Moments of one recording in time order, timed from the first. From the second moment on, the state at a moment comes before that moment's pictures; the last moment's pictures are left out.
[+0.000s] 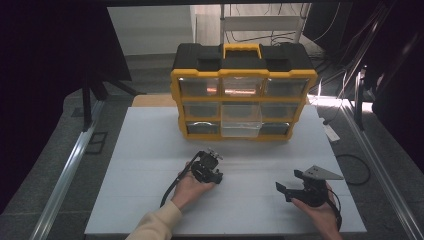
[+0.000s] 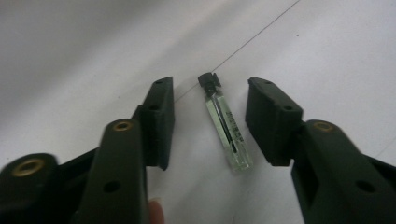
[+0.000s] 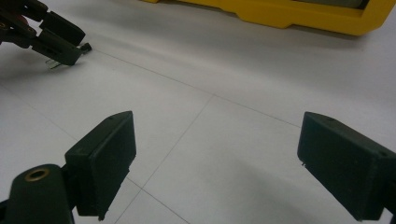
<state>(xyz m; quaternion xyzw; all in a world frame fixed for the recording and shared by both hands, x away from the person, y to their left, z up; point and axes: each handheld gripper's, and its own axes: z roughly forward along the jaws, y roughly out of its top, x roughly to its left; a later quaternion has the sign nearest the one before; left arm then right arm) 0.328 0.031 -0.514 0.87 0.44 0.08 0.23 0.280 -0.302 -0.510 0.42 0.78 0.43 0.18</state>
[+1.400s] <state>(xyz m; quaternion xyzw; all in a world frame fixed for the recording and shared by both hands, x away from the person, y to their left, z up) 0.323 0.063 -0.490 0.85 0.42 0.04 0.32 0.280 -0.303 -0.509 0.42 0.78 0.43 0.18</state>
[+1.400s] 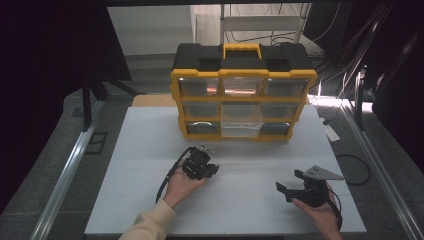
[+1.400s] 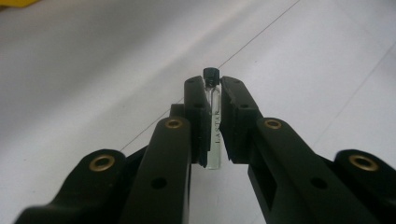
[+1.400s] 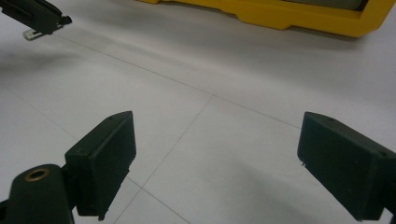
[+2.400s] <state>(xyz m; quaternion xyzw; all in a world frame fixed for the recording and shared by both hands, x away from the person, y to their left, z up) 0.306 0.103 -0.443 0.80 0.39 0.06 0.45 0.279 -0.303 -0.509 0.41 0.78 0.43 0.18</state>
